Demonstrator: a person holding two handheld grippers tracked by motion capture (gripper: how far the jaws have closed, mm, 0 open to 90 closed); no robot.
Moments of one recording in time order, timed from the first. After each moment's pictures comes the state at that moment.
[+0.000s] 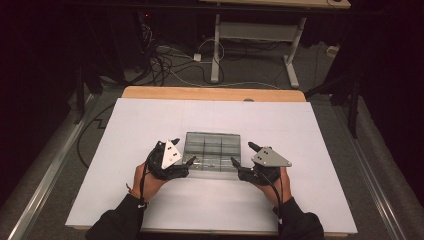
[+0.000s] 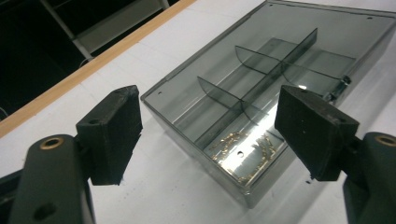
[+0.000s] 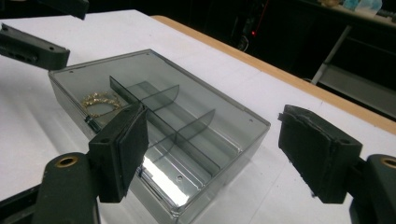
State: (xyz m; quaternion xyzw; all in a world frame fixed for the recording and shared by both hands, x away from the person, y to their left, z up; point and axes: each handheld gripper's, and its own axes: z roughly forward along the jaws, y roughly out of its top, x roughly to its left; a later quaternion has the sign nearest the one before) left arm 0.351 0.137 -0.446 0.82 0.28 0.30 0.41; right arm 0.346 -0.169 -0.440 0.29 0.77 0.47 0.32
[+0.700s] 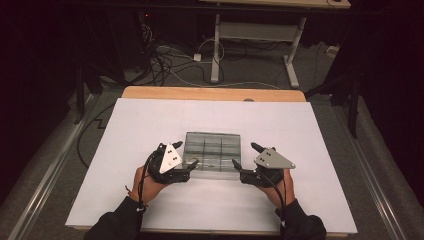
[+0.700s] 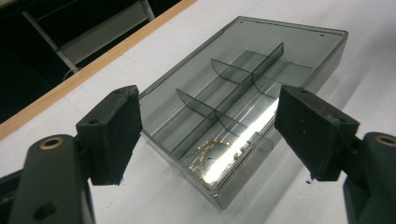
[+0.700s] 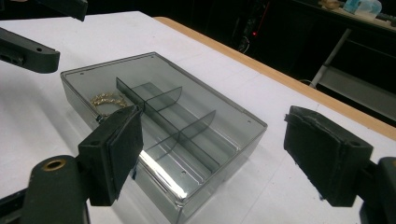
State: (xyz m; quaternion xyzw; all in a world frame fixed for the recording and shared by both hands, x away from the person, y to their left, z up) left arm 0.338 0.134 -0.438 0.82 0.25 0.29 0.43; right arm 0.337 -0.173 -0.430 0.29 0.77 0.47 0.32
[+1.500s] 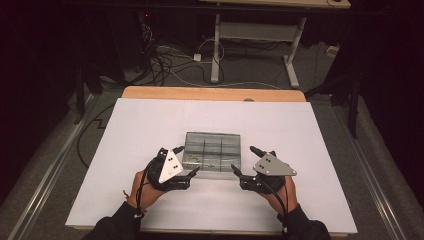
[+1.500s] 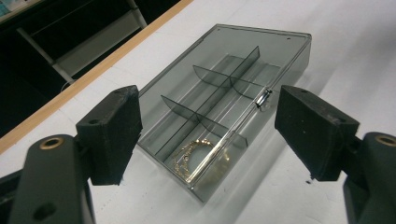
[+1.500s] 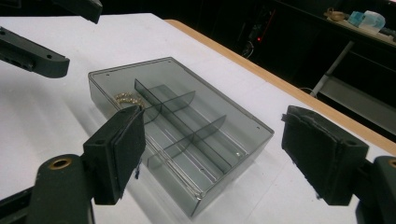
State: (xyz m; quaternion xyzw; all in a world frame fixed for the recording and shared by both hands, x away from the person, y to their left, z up) left arm 0.317 0.132 -0.433 0.83 0.22 0.29 0.43; right arm 0.316 -0.169 -0.418 0.26 0.78 0.46 0.33
